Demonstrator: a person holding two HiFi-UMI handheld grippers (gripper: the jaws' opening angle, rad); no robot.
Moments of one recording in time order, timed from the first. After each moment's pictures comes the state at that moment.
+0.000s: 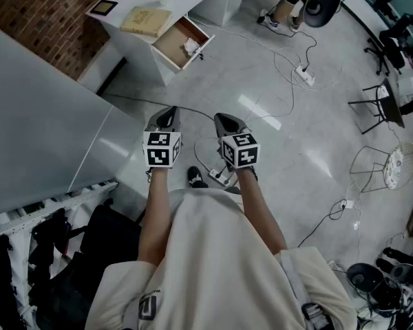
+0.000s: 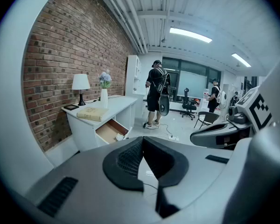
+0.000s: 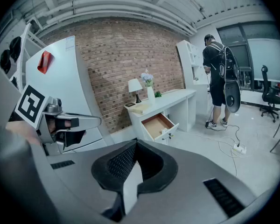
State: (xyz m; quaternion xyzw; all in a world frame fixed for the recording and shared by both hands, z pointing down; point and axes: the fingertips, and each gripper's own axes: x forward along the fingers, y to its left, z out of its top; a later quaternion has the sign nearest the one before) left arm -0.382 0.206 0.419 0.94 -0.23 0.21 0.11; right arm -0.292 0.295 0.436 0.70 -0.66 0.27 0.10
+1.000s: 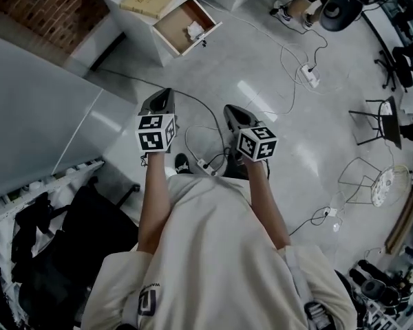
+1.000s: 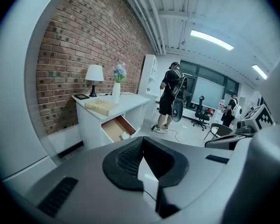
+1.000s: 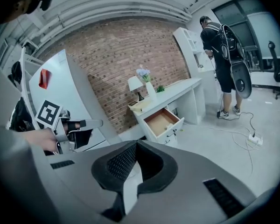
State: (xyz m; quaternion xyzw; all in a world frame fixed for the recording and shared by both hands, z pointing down) left arm -0.345 0.156 0.446 0.91 -0.31 0.19 0.18; right arm -0.219 0.281 0.461 0.64 -0.69 0.32 0.05
